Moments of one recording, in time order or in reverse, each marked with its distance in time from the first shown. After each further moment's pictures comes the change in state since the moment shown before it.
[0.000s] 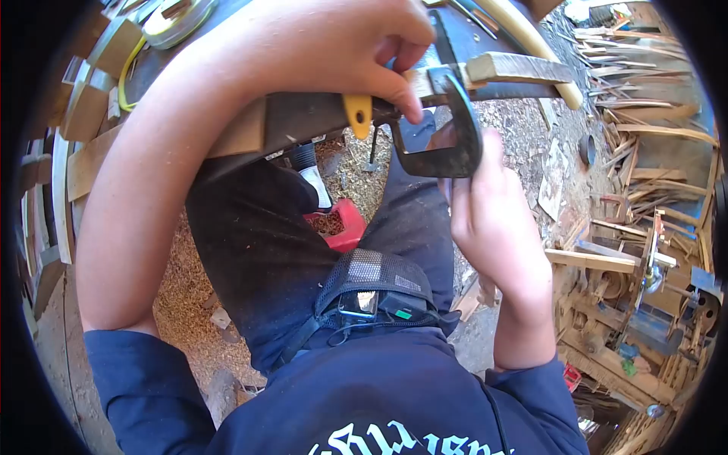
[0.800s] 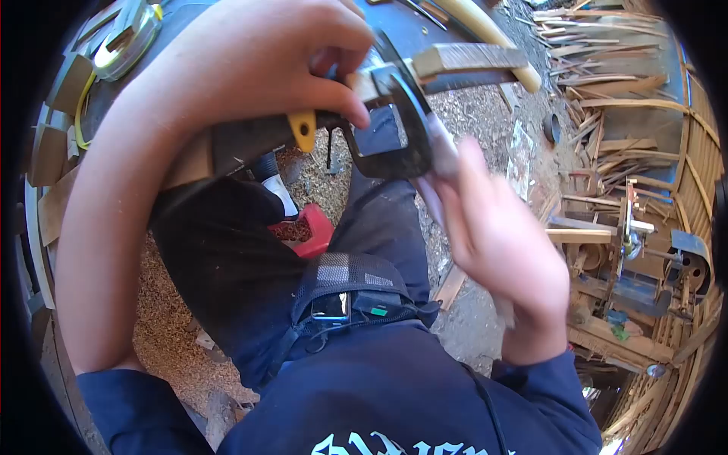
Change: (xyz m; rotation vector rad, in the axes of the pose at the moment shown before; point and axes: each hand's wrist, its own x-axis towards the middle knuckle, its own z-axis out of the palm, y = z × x) left_hand 0.000 0.011 -0.003 0.043 0.047 0.038; right_hand -0.010 -0.005 -0.049 0.087 -0.142 0.030
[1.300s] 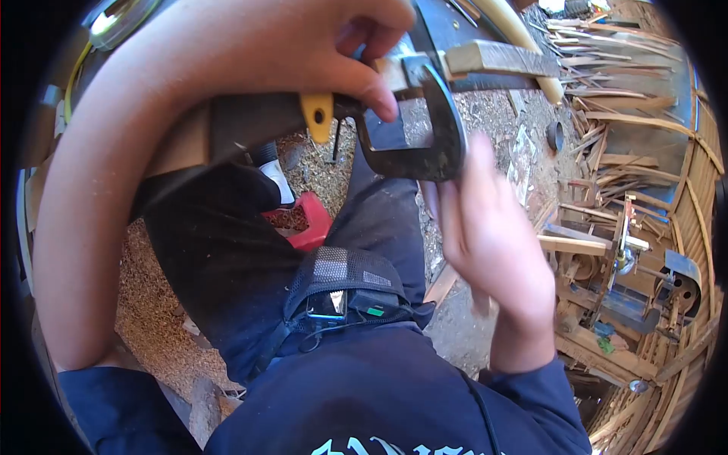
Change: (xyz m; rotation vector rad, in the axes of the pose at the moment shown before) left_hand -0.007 -0.005 0.003 -0.100 0.030 -0.034; right_hand 0.018 0.003 0.021 -0.064 0.086 -0.060
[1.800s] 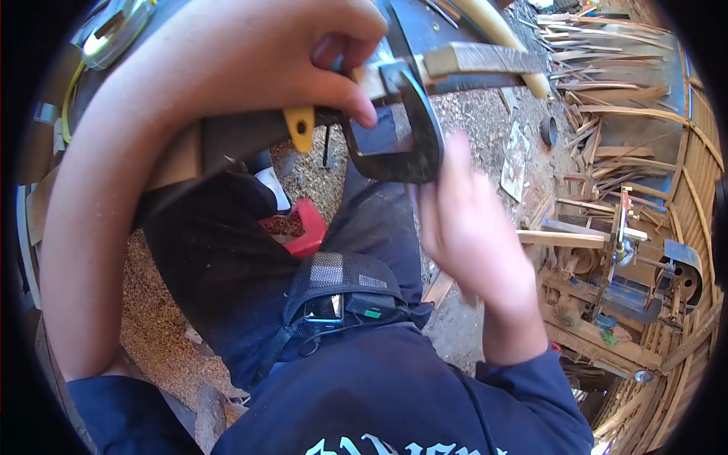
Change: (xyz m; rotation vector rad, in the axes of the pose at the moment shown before) left_hand 0.002 0.000 0.000 0.033 -0.054 -0.033; right_hand -0.001 -0.006 0.005 0.020 -0.026 0.091
